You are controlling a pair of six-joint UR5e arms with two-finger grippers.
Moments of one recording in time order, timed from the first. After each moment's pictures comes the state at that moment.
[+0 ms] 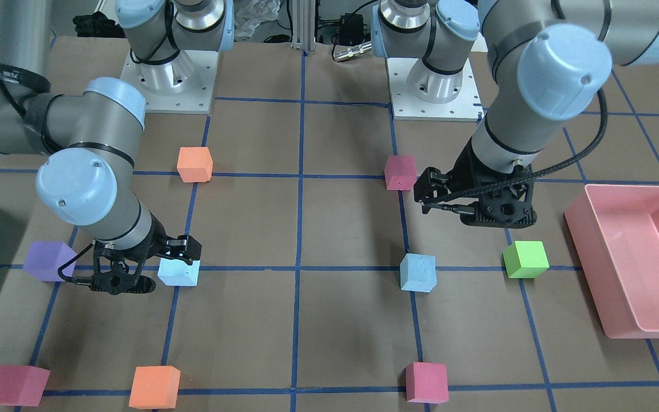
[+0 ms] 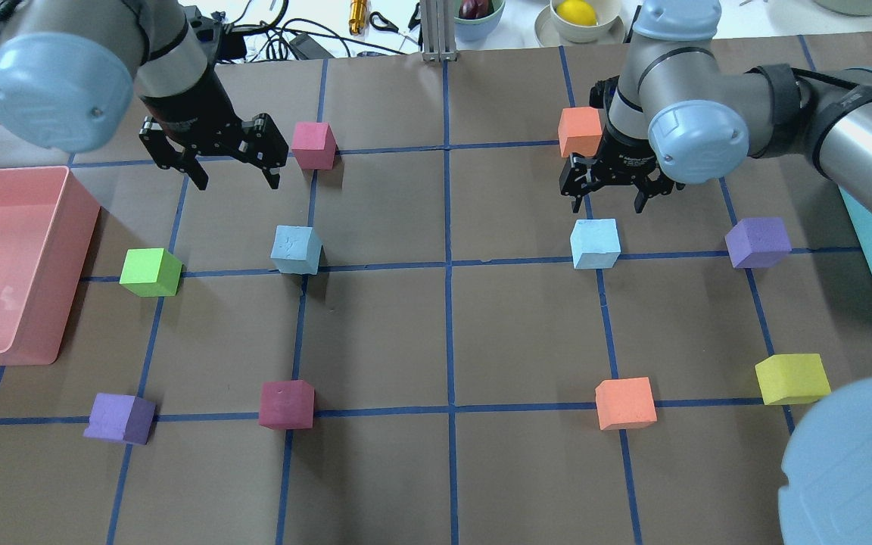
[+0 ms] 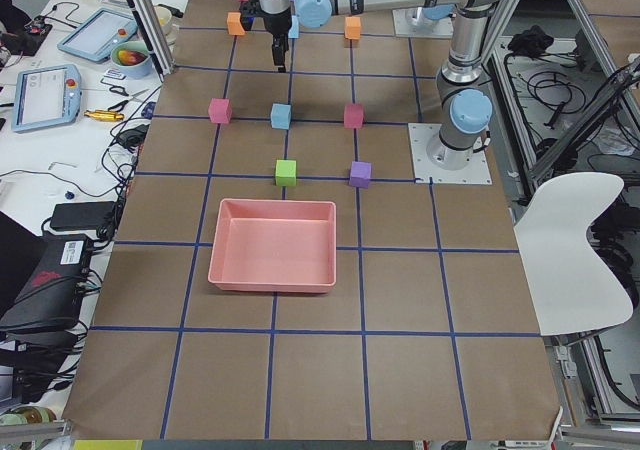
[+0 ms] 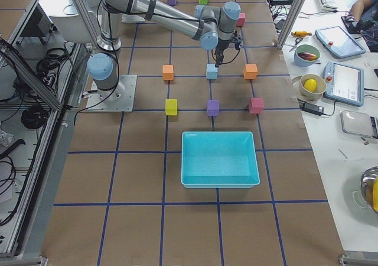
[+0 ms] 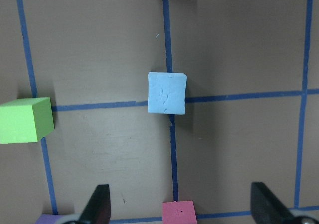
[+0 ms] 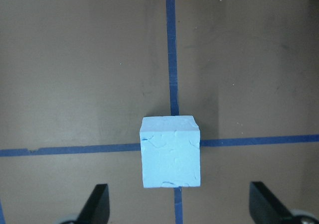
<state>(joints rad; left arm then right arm) -1.56 -1.77 -1.59 -1.40 1.57 0.06 1.56 -1.18 1.66 -1.94 -1.55 0.04</state>
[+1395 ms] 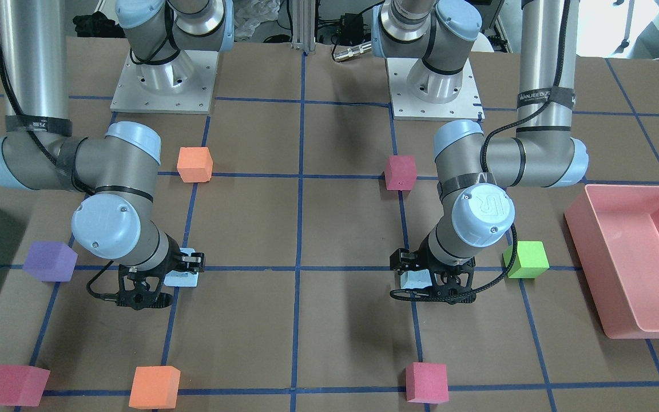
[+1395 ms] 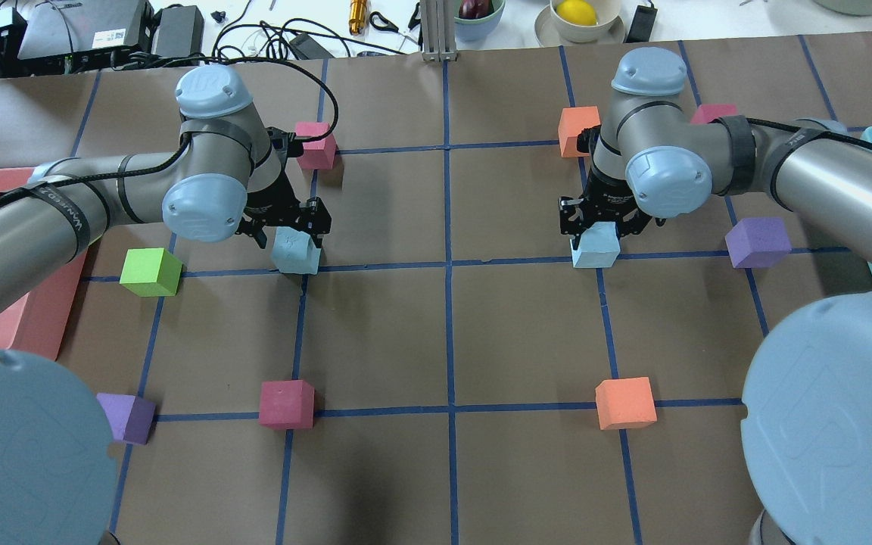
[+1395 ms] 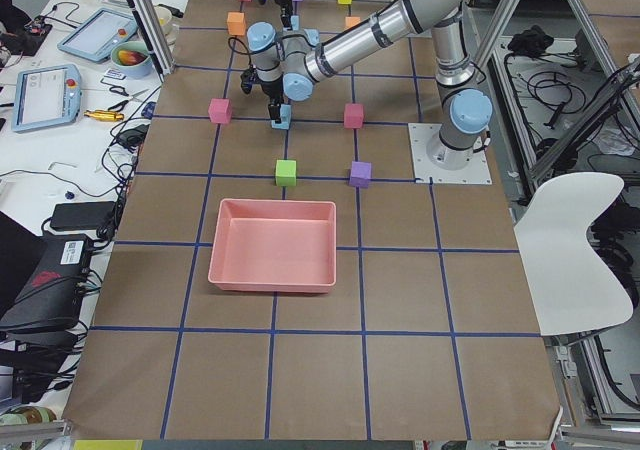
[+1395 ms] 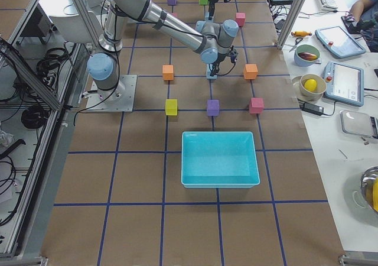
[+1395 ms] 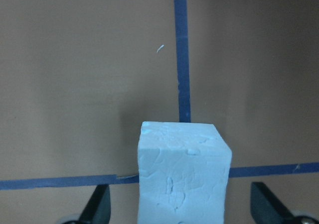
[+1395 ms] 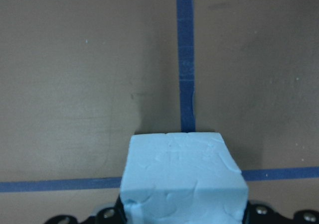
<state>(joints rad) -1.56 -2.02 -1.75 -1.03 1.57 0.06 1.56 -1.09 1.71 -2.02 -1.55 0.05</state>
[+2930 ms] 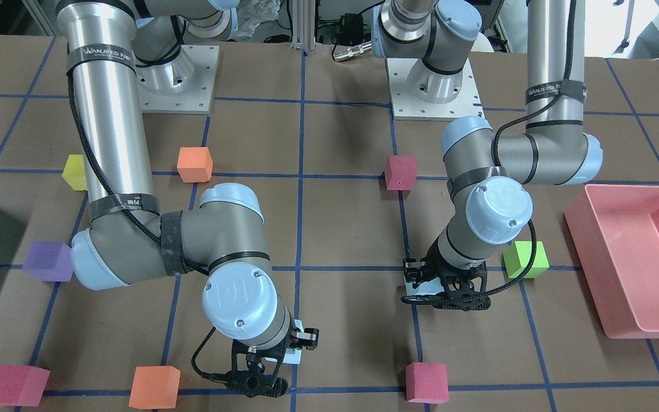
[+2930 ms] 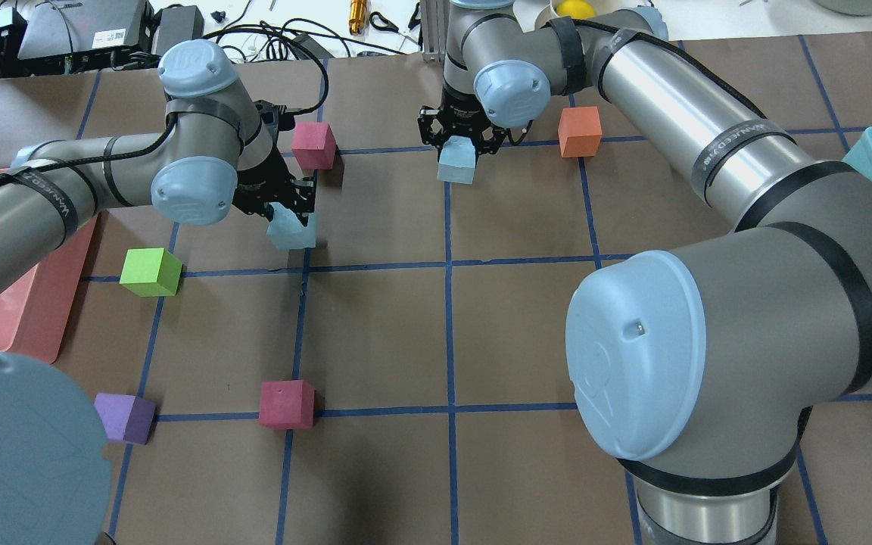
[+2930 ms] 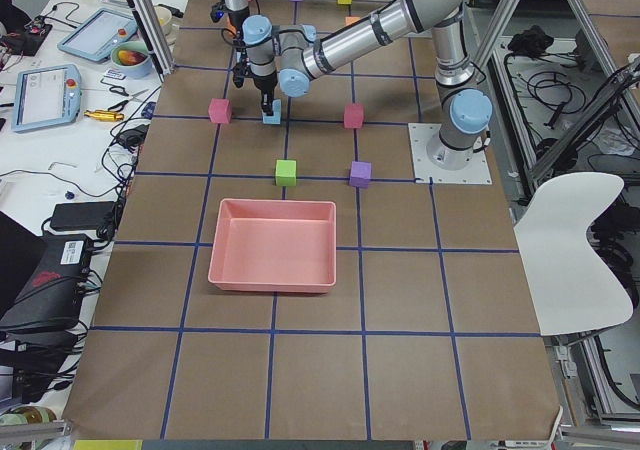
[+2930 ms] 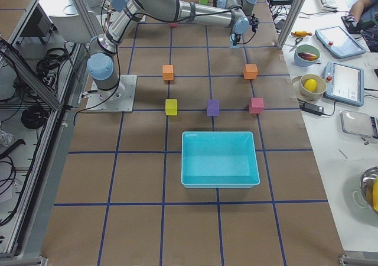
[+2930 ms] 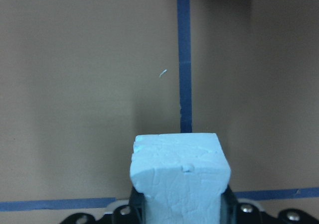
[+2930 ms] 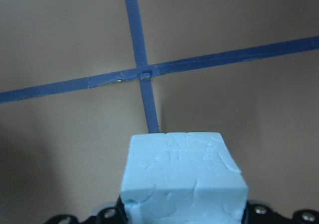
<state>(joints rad) -1.55 -2.02 -1.69 -1.02 1.55 0.05 1.82 -0.75 1.07 -1.88 -1.45 0.40</state>
